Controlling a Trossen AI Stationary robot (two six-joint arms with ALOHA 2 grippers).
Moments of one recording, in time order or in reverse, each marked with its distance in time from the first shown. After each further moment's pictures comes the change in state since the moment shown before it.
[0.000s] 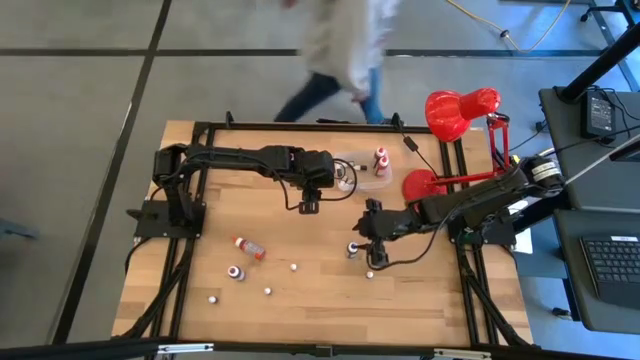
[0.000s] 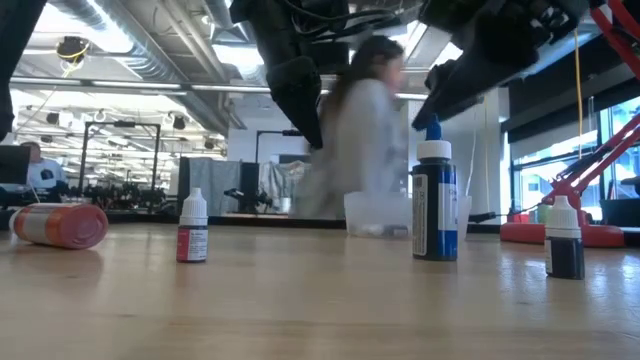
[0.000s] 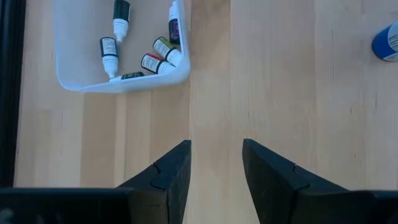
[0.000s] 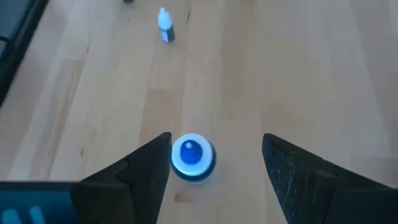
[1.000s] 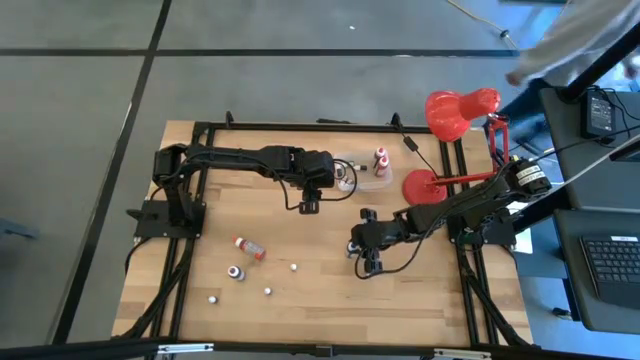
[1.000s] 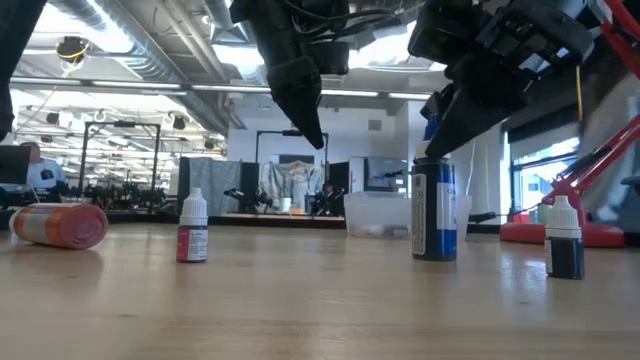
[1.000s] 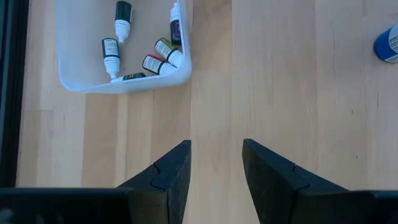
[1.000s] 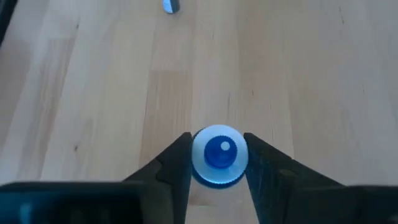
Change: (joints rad) left arm 0.000 0.000 0.000 0.003 -0.006 -0.001; right arm 0.021 0.131 0.000 0.058 -0.012 0.065
